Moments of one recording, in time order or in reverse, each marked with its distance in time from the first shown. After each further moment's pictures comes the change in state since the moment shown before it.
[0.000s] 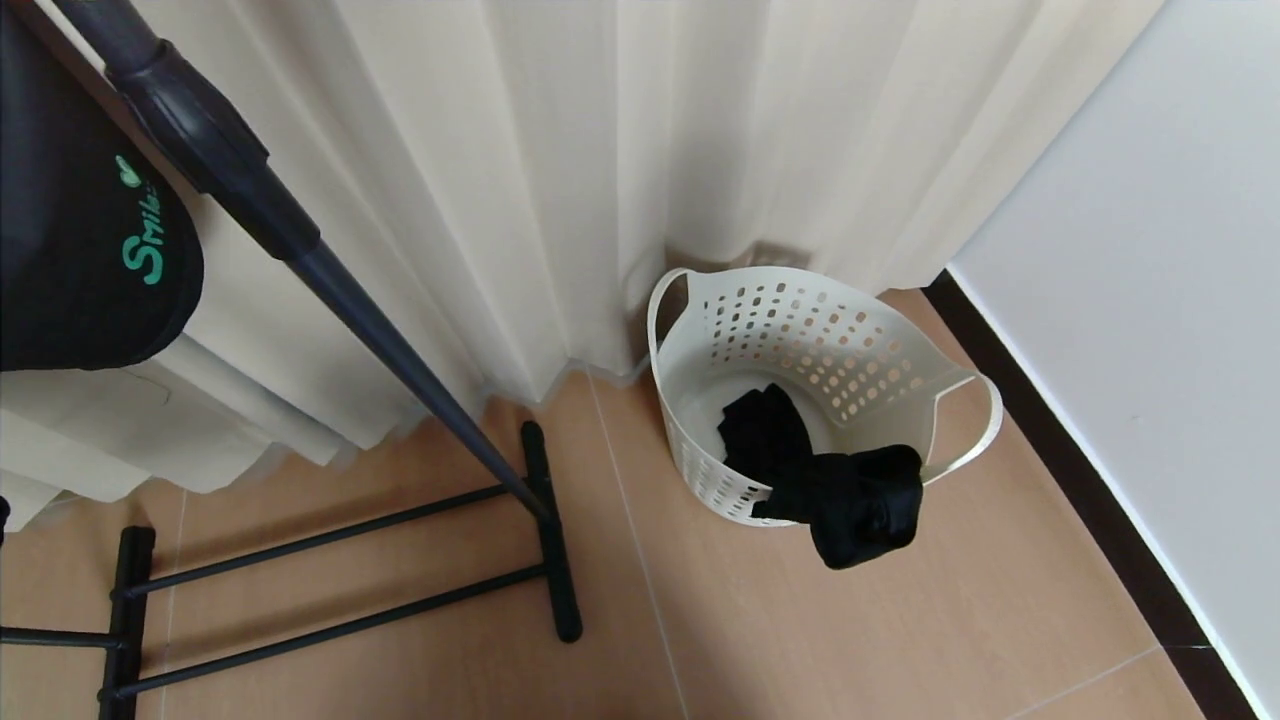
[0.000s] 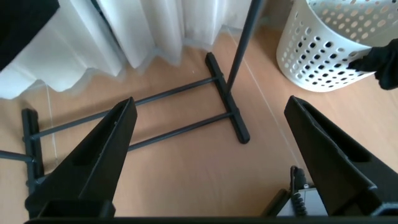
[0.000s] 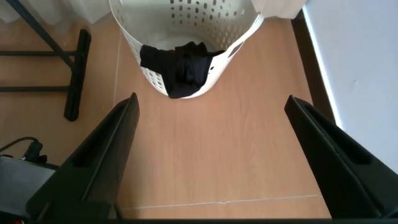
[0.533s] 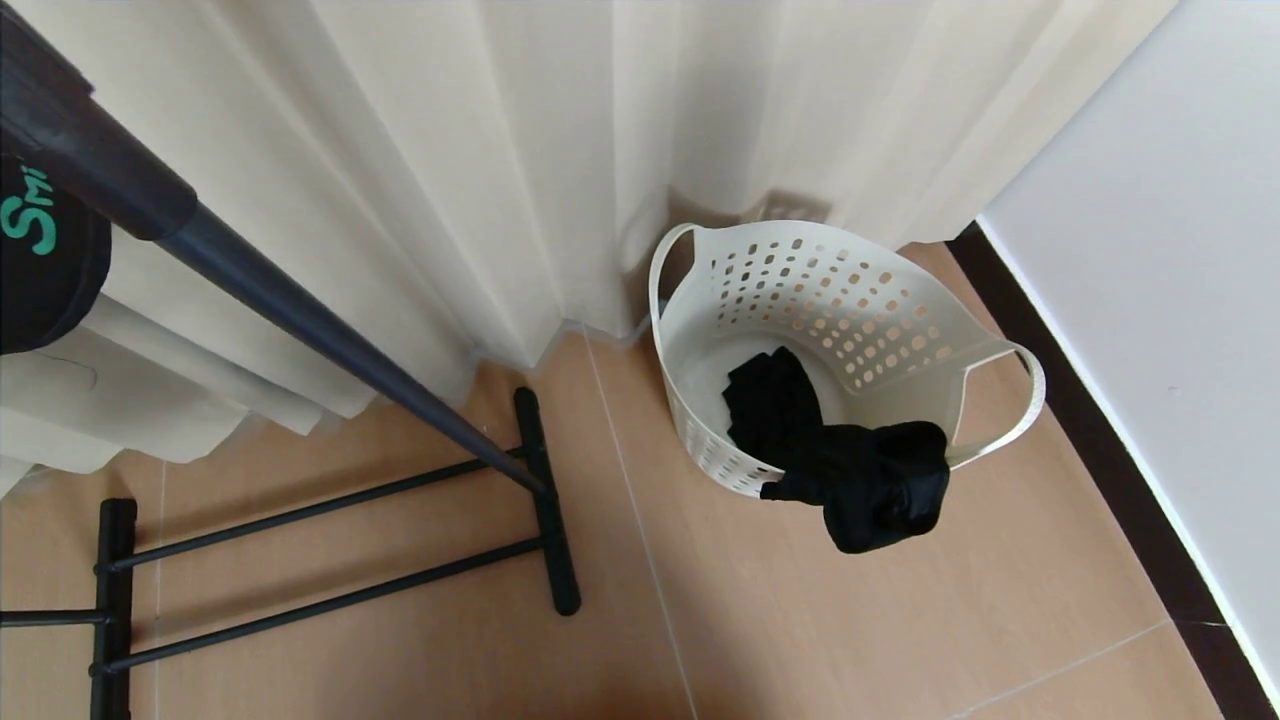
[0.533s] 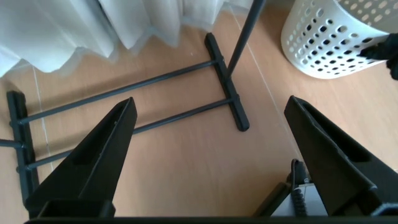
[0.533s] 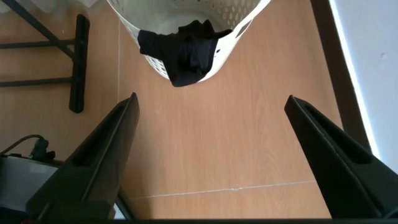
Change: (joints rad) left arm -0.003 0.003 -0.002 0.000 0.000 -0.018; right arm -0.001 0.000 0.000 0.000 -0.003 0.036
